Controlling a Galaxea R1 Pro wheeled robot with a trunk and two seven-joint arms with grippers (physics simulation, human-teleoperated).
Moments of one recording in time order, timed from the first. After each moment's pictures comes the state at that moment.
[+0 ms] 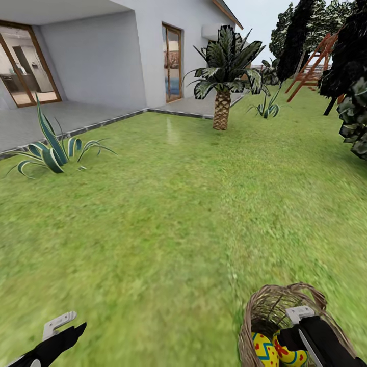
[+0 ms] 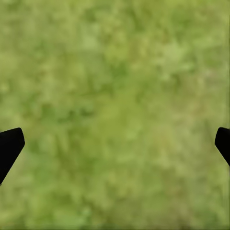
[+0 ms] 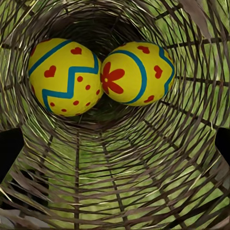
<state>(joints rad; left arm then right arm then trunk) -0.11 0.20 0.25 -1.05 0.39 0.39 -0.07 -0.22 -0.27 0.04 -1.15 0.04 0.94 0.09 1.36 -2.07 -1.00</state>
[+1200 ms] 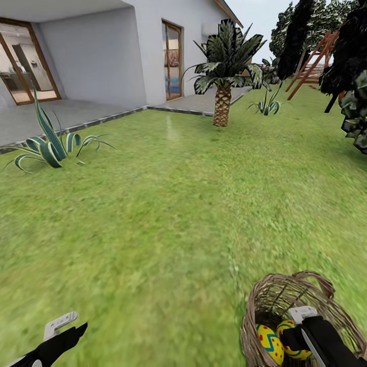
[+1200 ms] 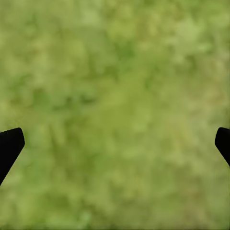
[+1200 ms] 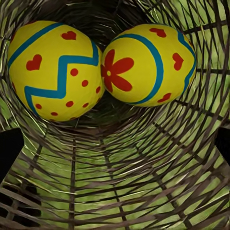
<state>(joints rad) -0.11 0.20 0.25 -1.04 0.39 0.39 -0.07 -0.22 -0.28 0.02 -1.15 0.04 0.94 0.09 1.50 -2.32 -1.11</state>
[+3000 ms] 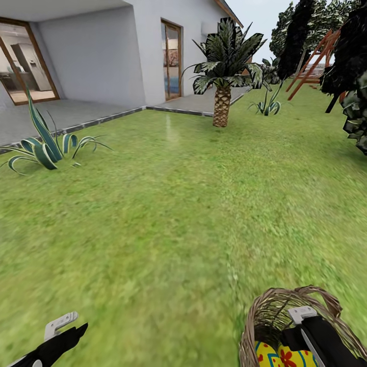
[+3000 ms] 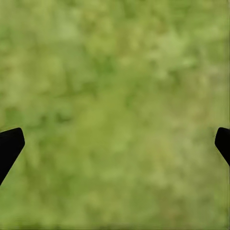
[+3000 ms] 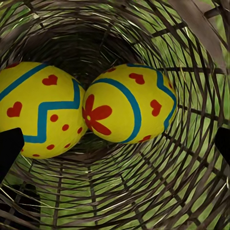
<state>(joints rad) -0.11 0.20 0.25 -1.04 0.38 0.39 -0.07 -0.22 -0.28 0.03 -1.15 0.04 0.94 0.09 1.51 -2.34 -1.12</state>
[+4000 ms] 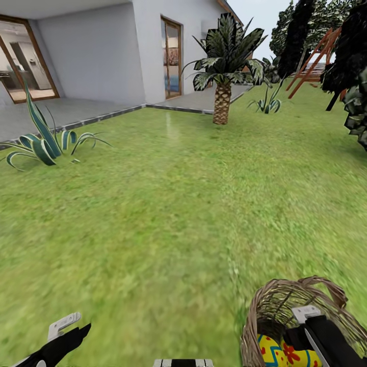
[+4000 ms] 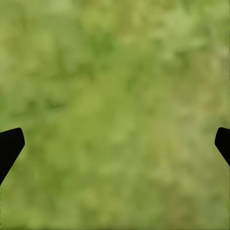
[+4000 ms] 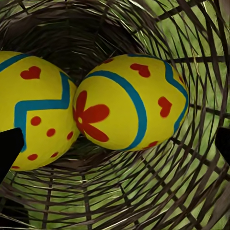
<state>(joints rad) -0.11 0.18 0.25 -1.04 0.38 0.39 -0.07 -0.22 -0.30 0.02 -1.15 0.03 0.94 0.09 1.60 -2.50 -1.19</state>
